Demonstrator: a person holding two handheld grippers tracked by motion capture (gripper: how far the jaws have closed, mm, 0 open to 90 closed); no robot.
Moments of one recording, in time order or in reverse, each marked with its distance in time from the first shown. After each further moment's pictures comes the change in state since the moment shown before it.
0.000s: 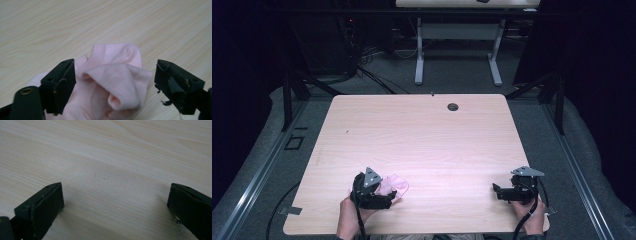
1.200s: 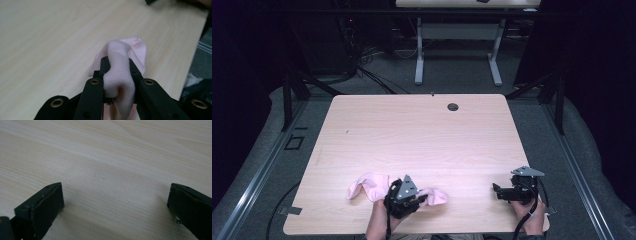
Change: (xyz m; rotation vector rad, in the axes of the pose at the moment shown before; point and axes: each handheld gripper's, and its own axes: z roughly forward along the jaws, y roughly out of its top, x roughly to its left) left arm -0.089 0.031 0.023 -0.068 -0.290 0.204; right arm 0.000 0.000 0.000 0.001 -0.004 0.001
